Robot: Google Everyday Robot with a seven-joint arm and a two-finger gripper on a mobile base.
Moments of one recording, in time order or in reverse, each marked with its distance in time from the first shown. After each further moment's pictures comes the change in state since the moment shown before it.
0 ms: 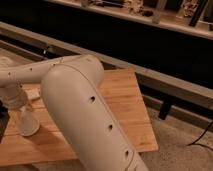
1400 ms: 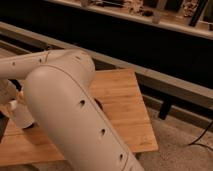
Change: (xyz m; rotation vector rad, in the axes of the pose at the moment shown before) arm -0.014 0.000 -0.060 0.113 0.010 0.057
